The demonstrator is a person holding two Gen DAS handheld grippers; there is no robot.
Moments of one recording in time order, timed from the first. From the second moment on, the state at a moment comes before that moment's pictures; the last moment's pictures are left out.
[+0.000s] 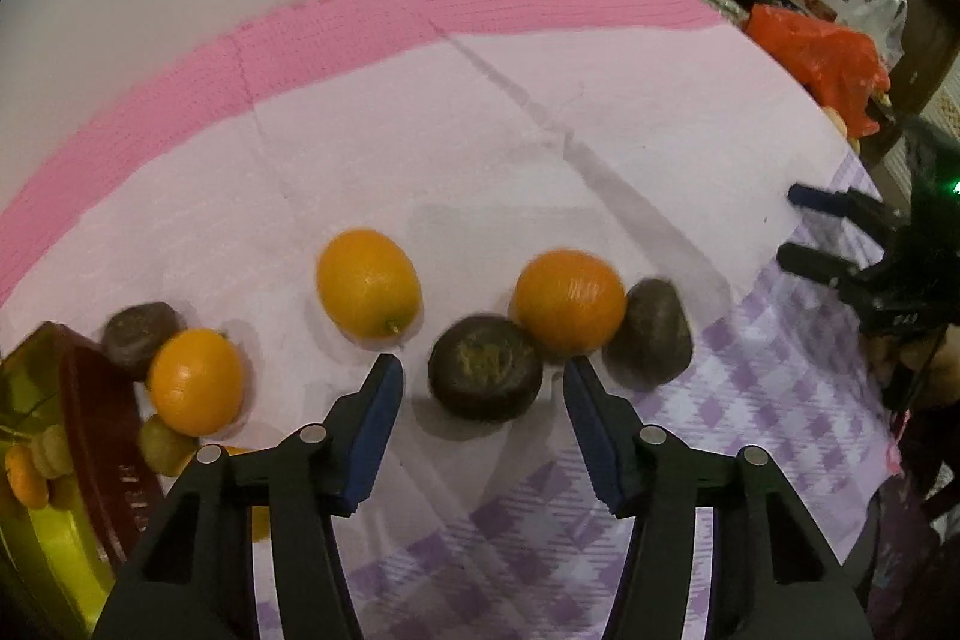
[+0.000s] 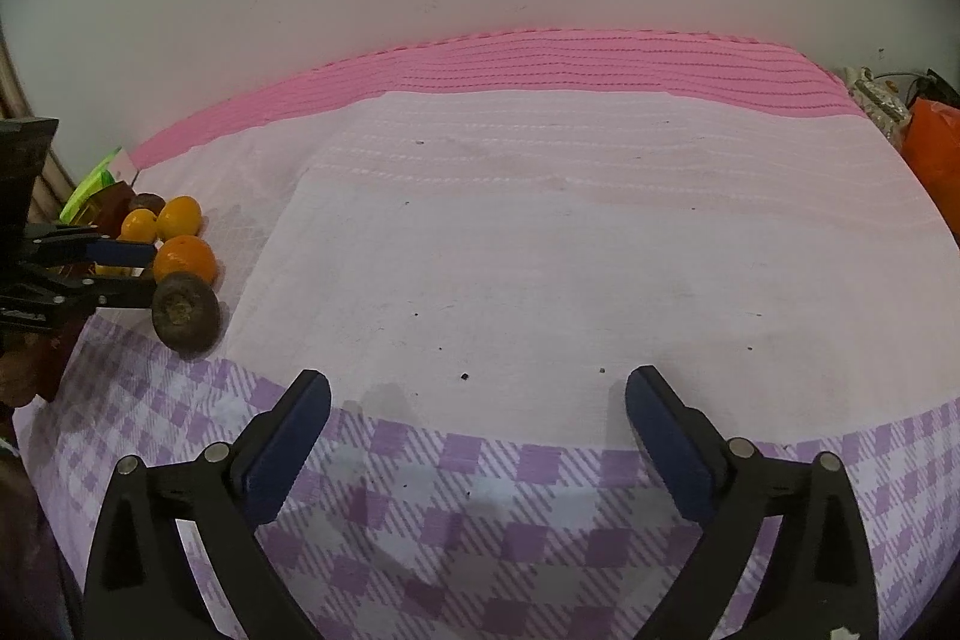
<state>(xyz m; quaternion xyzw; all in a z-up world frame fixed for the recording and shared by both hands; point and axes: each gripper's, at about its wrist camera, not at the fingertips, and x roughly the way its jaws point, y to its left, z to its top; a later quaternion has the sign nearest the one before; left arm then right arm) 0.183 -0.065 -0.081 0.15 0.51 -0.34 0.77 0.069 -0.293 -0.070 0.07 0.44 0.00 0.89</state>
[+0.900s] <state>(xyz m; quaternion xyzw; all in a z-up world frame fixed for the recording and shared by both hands) 0.060 0.011 0.003 0.02 0.44 -0.21 0.87 0.071 -0.269 -0.047 0.09 0.41 0.07 0.90</state>
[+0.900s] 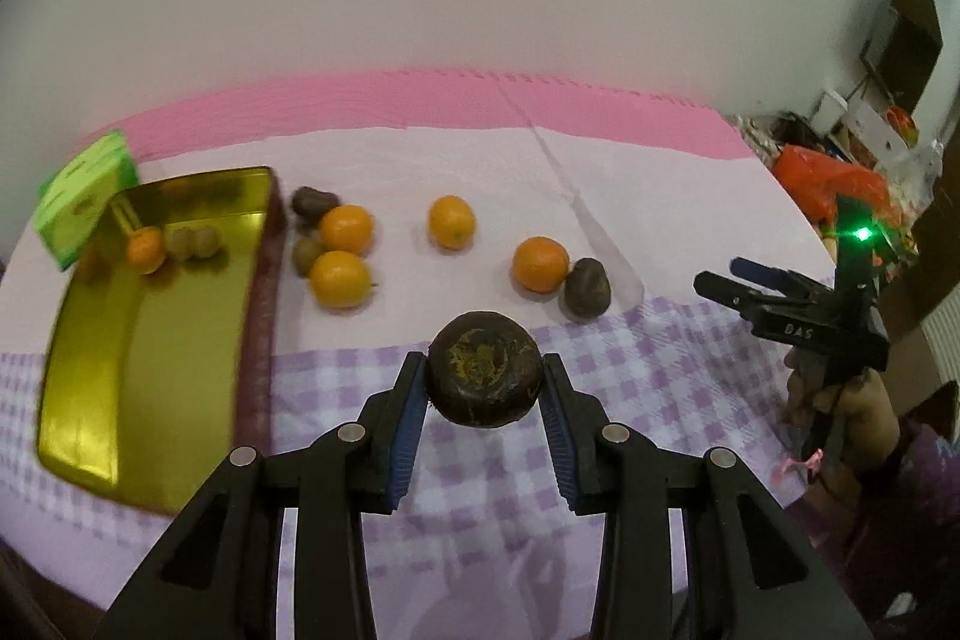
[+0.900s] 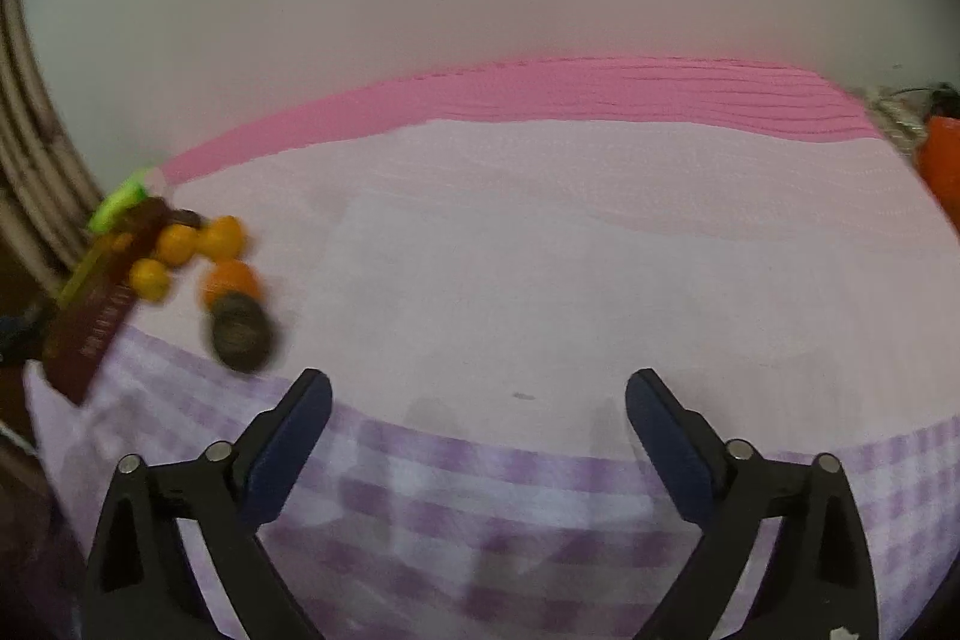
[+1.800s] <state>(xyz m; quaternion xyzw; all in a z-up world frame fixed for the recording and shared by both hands) 0.058 0.101 0.031 -0.02 0.43 -0.12 0.89 0.127 -0.113 -0.004 -0.07 0.43 0.28 0.86</state>
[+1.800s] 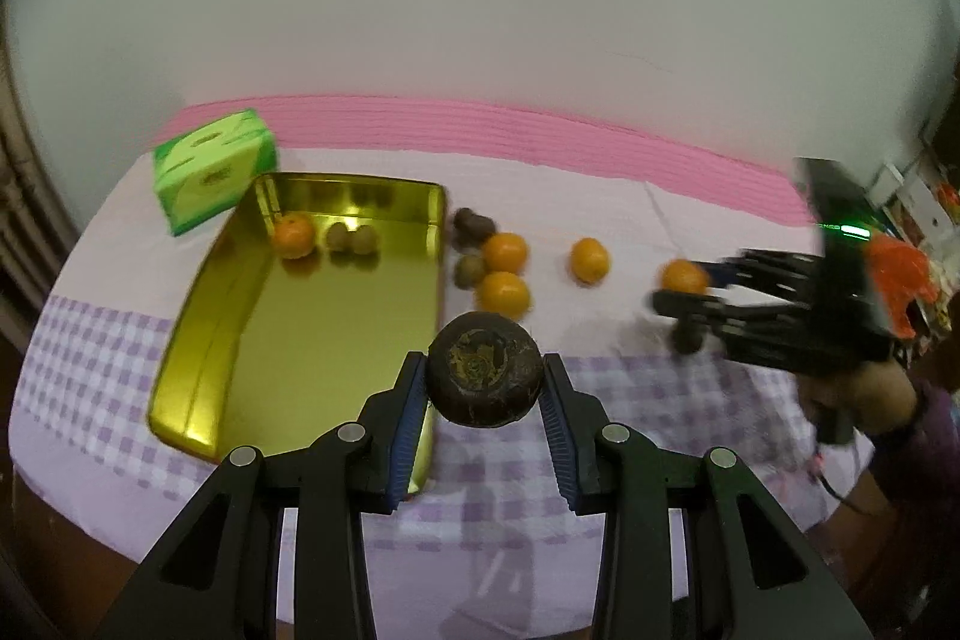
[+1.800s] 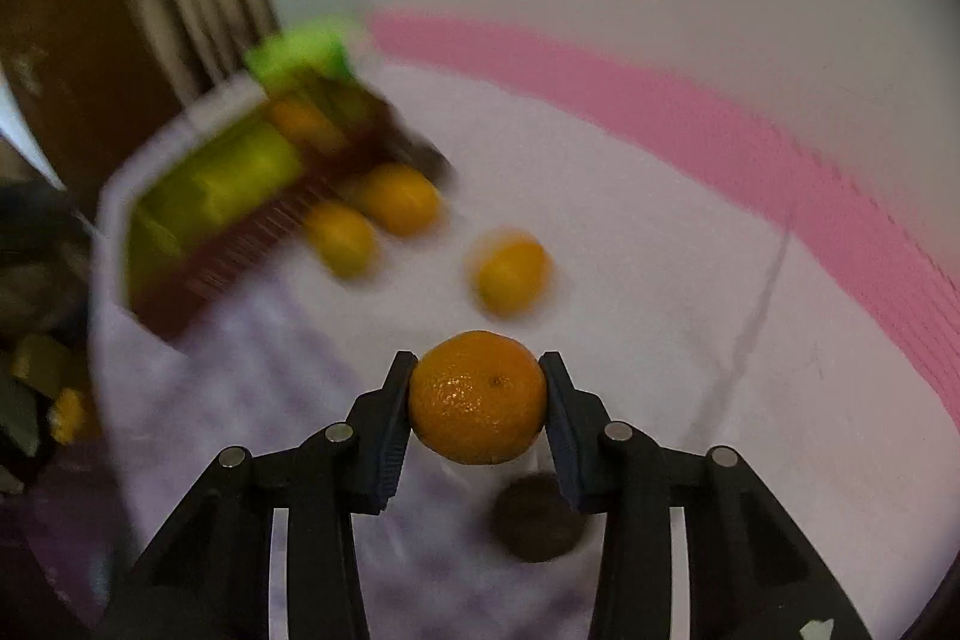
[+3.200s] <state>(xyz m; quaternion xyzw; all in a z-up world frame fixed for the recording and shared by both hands) 0.205 0.166 -0.061 0.10 0.50 0.01 0.86 0.036 -0.113 0.031 0.01 0.39 0.28 0.88</state>
